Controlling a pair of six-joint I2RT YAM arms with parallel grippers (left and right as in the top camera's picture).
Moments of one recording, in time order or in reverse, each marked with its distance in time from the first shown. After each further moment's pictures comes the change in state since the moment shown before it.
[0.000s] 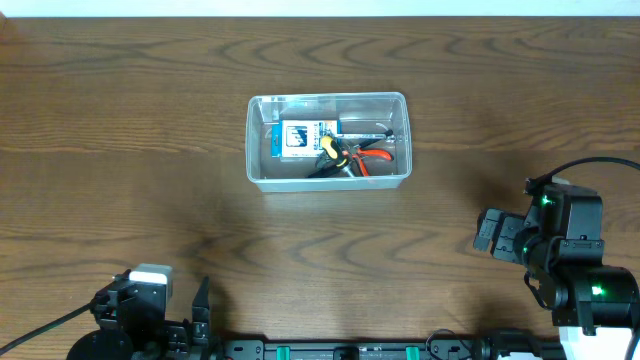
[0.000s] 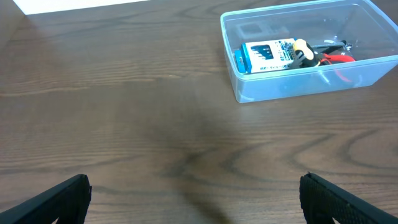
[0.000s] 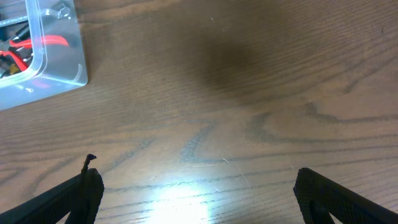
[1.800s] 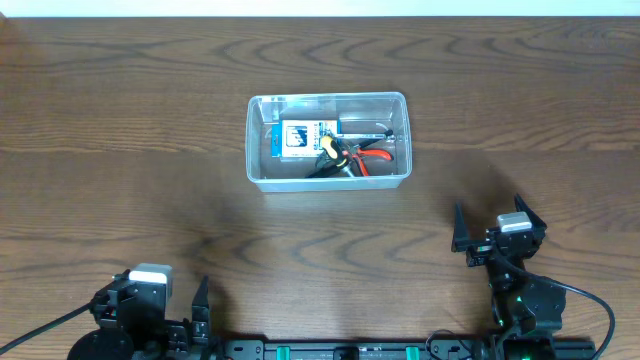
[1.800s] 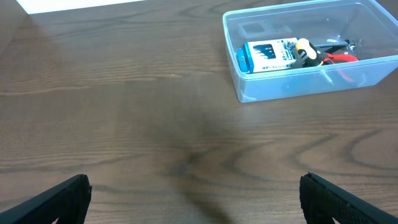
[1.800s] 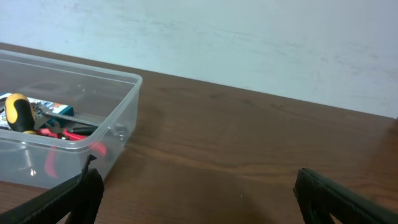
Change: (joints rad) left arm 0.000 -0.001 -0.003 0.000 -0.008 0.000; right arm 0.034 -0.769 -0.845 0.995 -0.130 -0.376
